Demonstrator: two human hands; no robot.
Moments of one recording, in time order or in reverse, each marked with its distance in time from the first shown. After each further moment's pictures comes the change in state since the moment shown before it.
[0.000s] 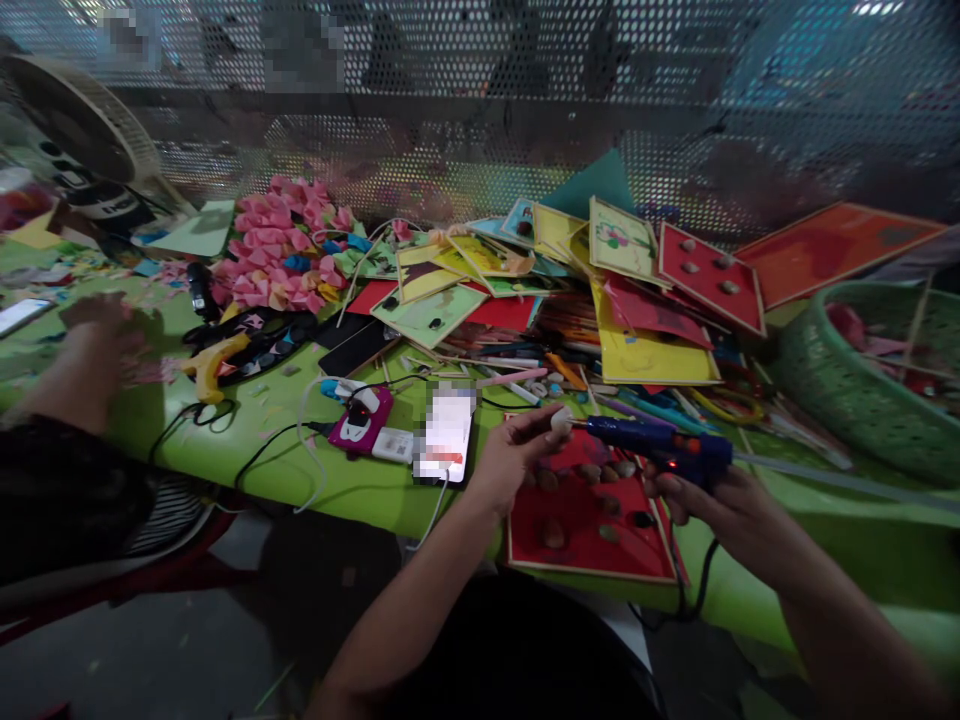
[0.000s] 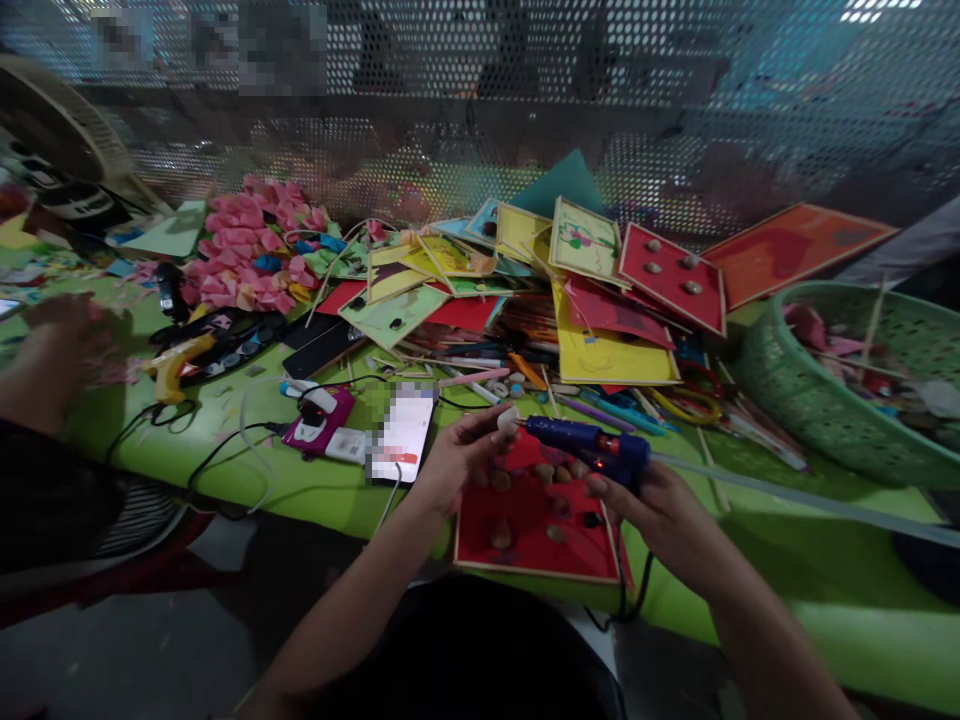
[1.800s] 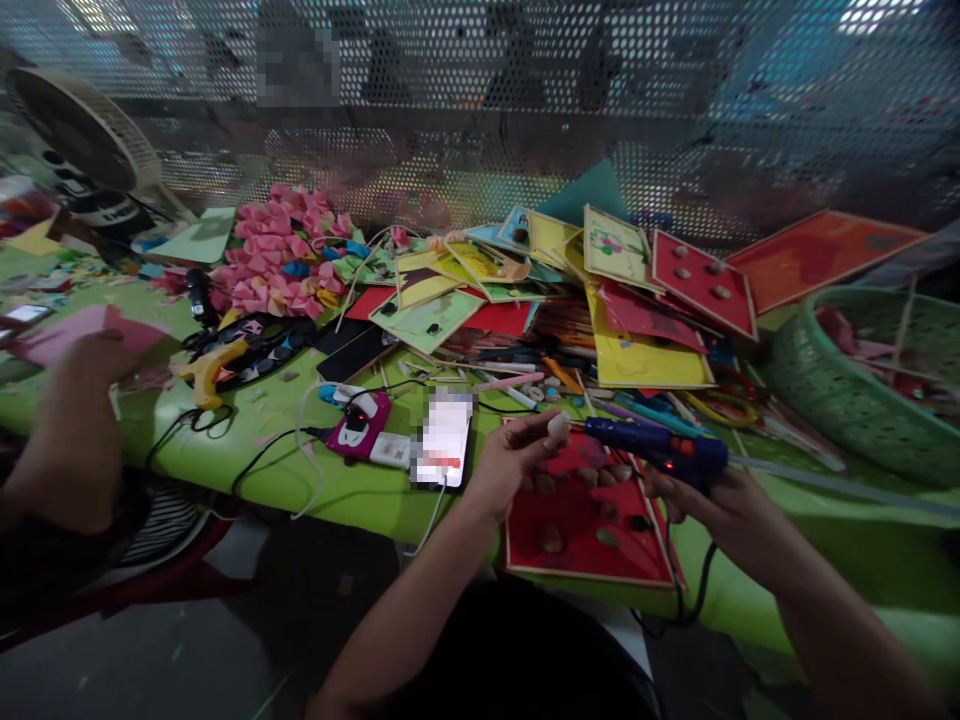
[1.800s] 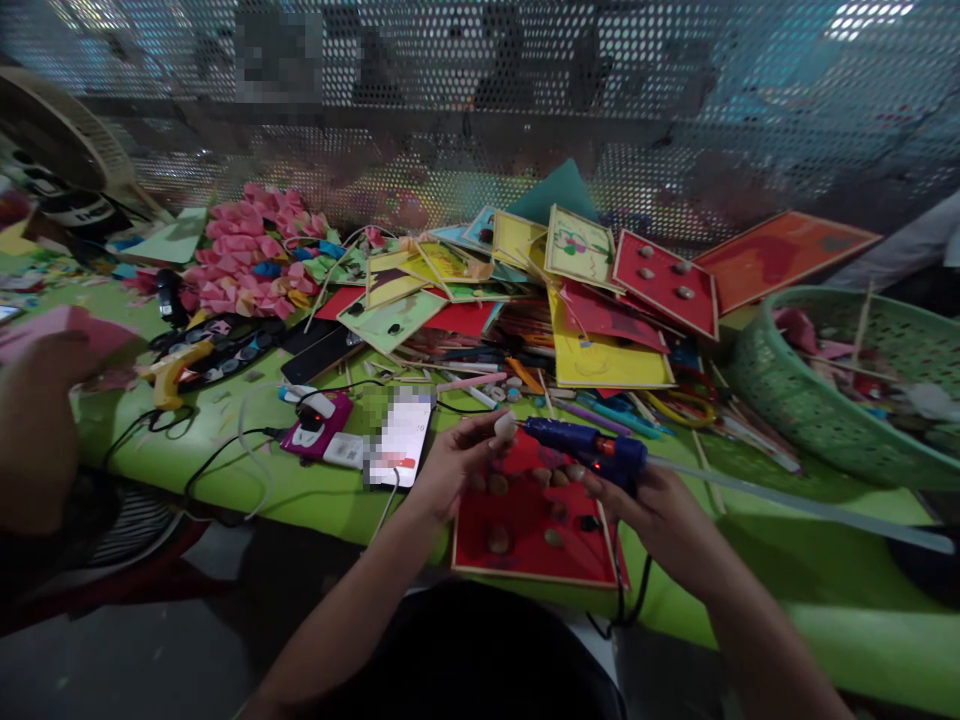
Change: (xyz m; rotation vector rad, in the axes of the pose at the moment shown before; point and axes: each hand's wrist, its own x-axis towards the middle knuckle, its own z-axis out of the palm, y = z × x) left_hand 0.000 -0.001 0.000 0.041 0.027 0.006; right_hand 0.002 0.008 -0.003 -0.106 0.002 -0.049
